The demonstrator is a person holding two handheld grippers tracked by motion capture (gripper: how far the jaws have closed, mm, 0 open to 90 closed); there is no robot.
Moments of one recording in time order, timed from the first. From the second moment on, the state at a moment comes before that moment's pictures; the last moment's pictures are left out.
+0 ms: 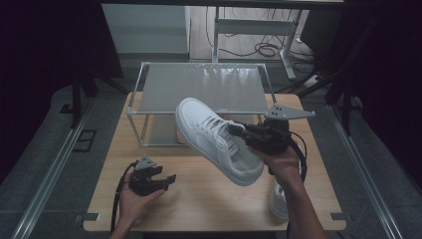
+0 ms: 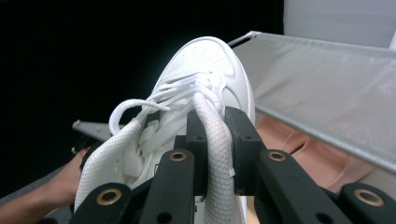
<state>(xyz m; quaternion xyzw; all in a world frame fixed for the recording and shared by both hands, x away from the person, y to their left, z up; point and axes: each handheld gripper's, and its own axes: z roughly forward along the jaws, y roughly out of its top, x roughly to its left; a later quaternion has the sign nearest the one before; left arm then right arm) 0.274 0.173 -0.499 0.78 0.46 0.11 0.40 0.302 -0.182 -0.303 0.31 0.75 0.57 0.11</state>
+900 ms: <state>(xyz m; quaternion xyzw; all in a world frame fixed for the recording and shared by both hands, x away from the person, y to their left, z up) 0.275 0.173 -0.501 0.78 0.46 0.10 0.40 0.385 -0.156 -0.274 0.37 0.73 0.56 0.13</state>
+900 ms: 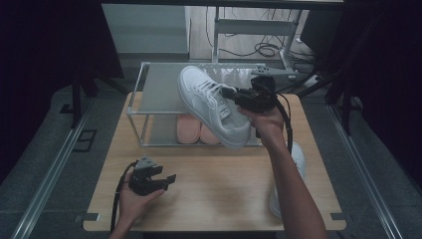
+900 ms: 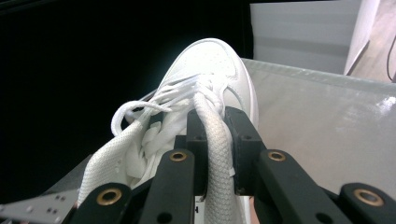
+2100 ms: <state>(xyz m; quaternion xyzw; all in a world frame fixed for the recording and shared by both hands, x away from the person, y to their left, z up) 0.275 0.181 -0.497 0.77 0.47 0.10 0.42 0.487 -0.111 -0.268 0.49 0.68 0.53 0.15</state>
